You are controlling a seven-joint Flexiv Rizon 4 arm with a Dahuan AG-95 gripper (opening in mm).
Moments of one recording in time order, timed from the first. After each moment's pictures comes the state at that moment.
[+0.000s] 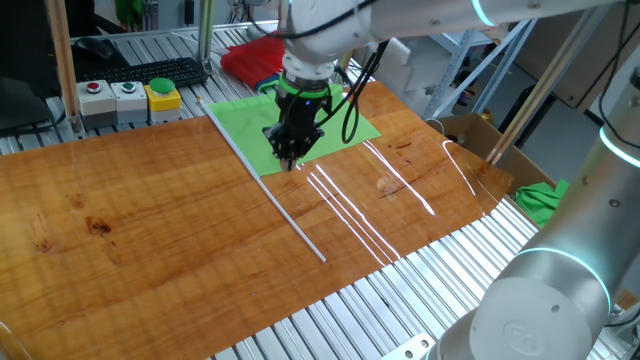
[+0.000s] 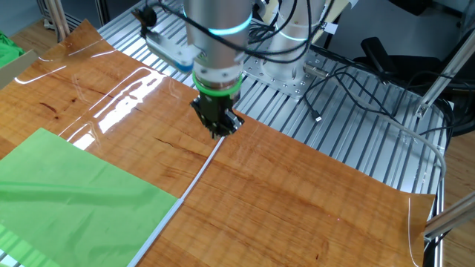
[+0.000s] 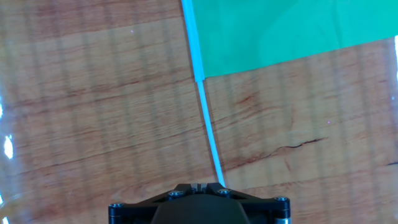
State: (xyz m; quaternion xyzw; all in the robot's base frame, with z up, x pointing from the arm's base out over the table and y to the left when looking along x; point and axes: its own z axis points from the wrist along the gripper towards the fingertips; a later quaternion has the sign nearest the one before) arm 0.504 0.019 0.143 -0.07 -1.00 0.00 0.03
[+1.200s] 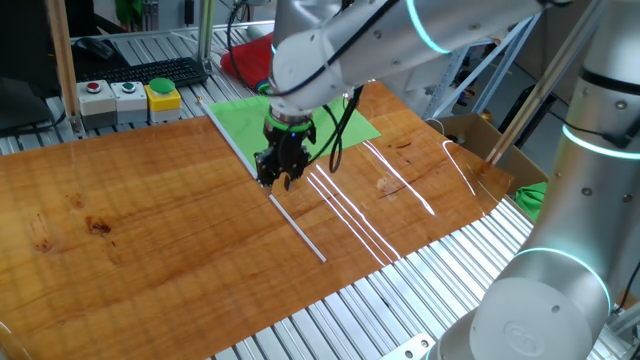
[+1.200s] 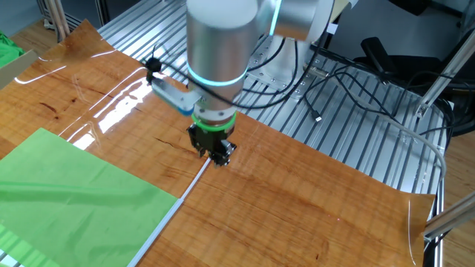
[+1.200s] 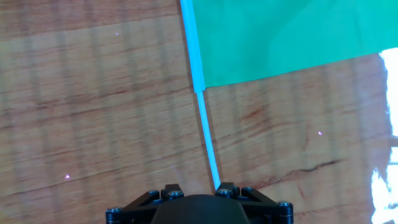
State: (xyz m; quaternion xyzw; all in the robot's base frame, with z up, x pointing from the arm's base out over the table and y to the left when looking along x) arm 0.521 0.010 0.048 -0.06 -1.00 0.02 0.02
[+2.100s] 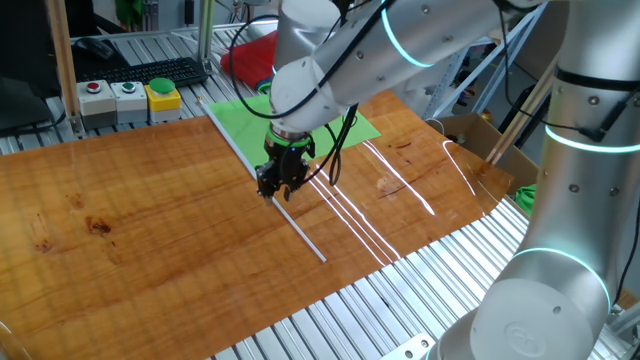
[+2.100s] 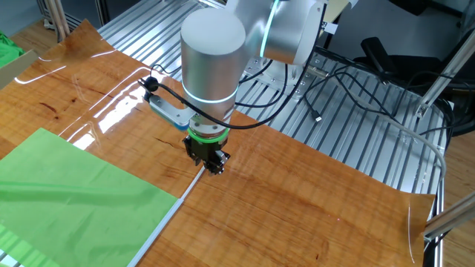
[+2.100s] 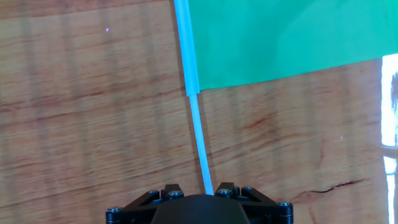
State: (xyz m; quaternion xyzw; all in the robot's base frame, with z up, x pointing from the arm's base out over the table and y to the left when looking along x) arm 0.518 0.003 0.016 -0.05 -1.00 0.01 0.02
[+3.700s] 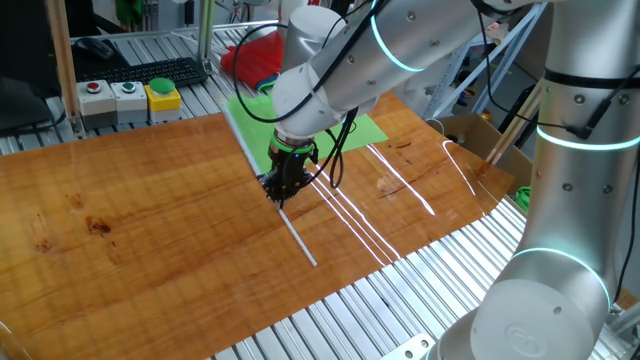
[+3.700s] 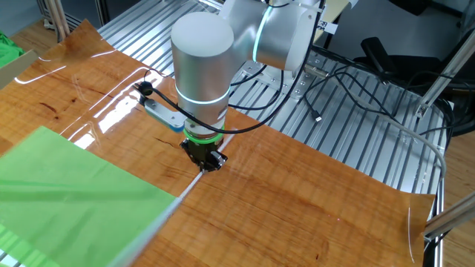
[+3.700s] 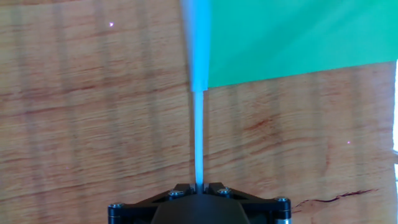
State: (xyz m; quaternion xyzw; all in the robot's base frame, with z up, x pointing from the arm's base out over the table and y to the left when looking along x) arm 0.517 -0.002 0.003 -0.04 -1.00 0.00 0.02
